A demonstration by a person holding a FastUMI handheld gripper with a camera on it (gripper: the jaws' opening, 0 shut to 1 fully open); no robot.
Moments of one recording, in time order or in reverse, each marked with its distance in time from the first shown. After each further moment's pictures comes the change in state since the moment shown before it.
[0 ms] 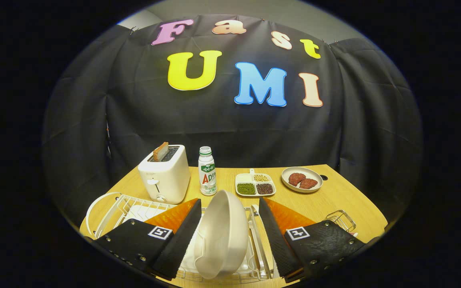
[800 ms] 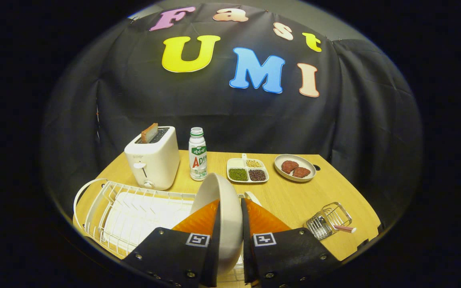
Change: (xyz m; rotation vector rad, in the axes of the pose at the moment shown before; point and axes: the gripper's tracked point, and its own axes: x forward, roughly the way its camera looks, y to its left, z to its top) arm 0.013 -0.011 -0.027 -0.060 0.122 -0.100
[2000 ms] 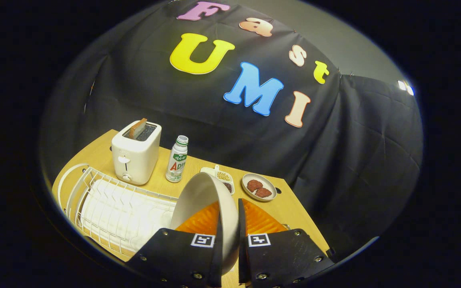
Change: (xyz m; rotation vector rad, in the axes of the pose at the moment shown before) arm -0.066 -0.027 0.062 -0.228 -0.071 -0.182
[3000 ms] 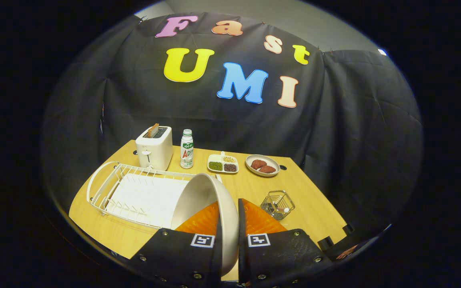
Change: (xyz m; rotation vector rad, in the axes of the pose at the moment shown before) arm -0.100 -0.032 -0.091 0.234 0.054 0.175
